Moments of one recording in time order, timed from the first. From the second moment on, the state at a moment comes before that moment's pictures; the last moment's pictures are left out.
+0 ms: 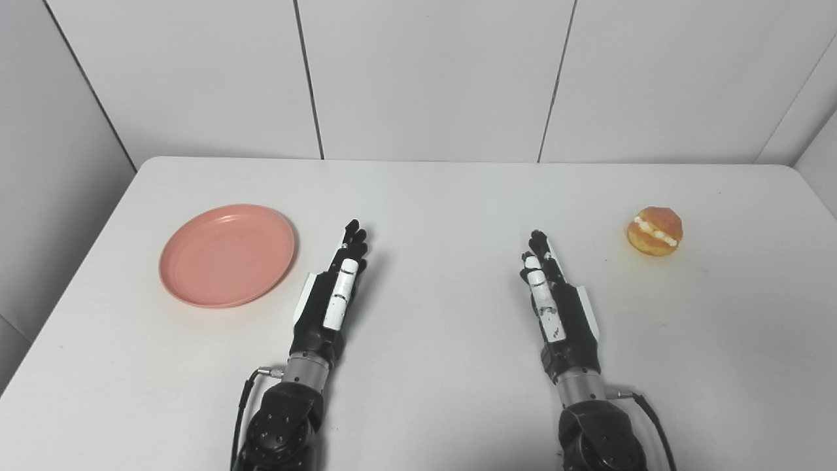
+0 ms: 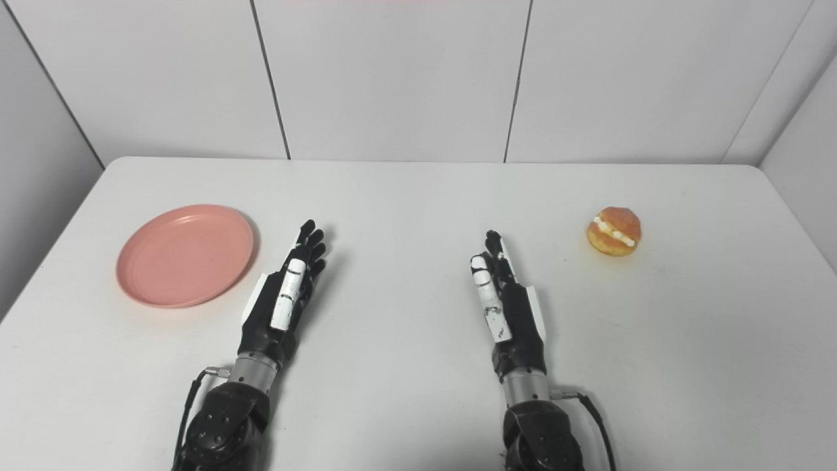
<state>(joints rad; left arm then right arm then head) -0.22 -0.01 -0.03 0.11 0.00 -0.06 -0.05 -0.21 0.09 0.06 0.08 0.01 -0.01 -0.03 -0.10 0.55</state>
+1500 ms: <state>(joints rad) -0.32 0.07 0.13 -0.02 -0.13 -0.02 0.00 -0.22 0.10 0.02 0.10 0.03 -0.05 -0.04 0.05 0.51</state>
